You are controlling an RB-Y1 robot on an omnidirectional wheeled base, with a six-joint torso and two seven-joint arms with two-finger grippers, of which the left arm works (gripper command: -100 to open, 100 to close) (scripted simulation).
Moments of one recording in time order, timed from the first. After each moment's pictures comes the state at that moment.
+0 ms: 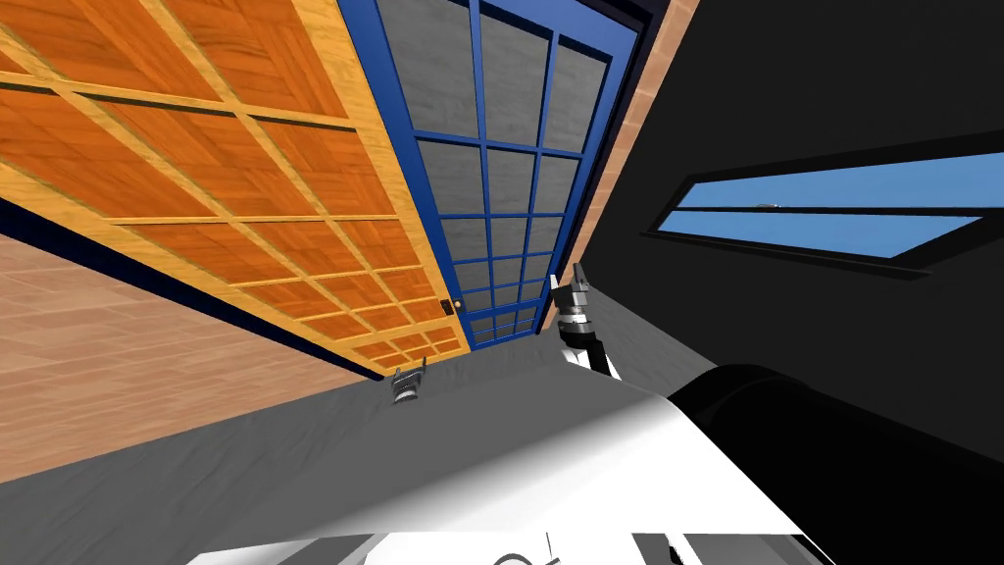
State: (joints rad) arm 0.02 0.12 0.36 -0.58 -0.13 -0.82 -1.45
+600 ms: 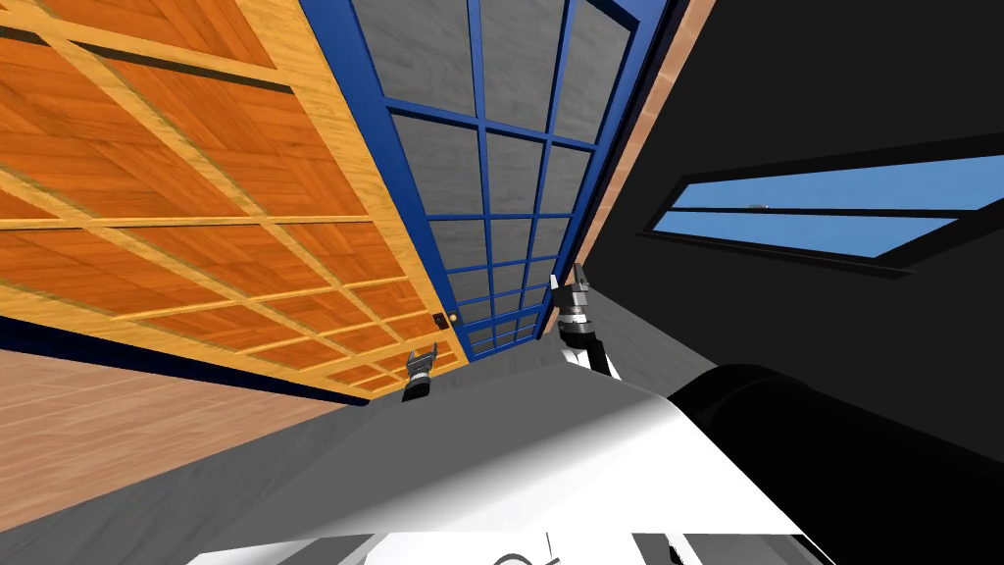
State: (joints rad) arm -0.07 0.07 0.34 -0.59 -0.13 -0.83 -1.47
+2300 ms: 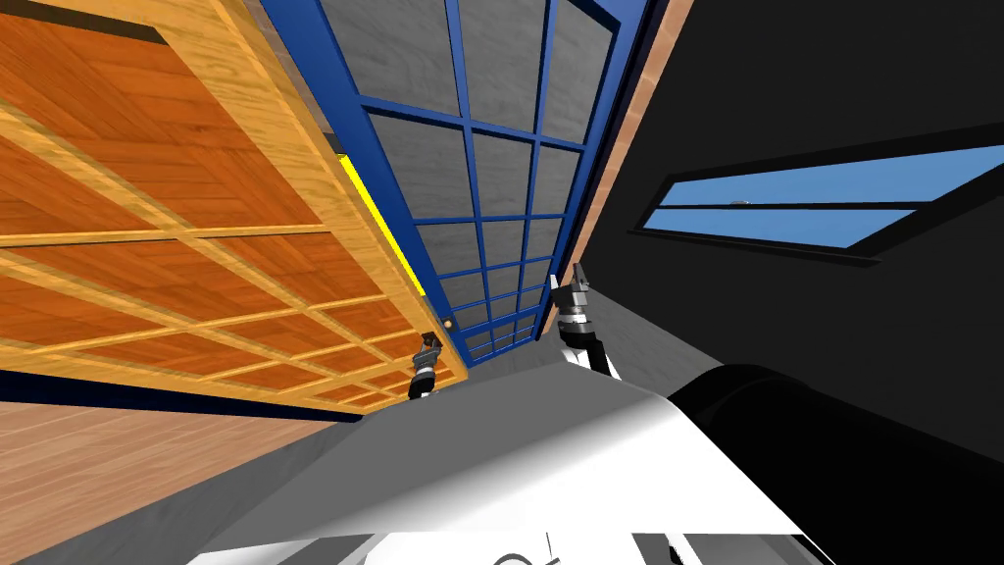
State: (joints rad) arm -0.09 0.05 0.31 -0.60 -0.13 -0.84 -1.44
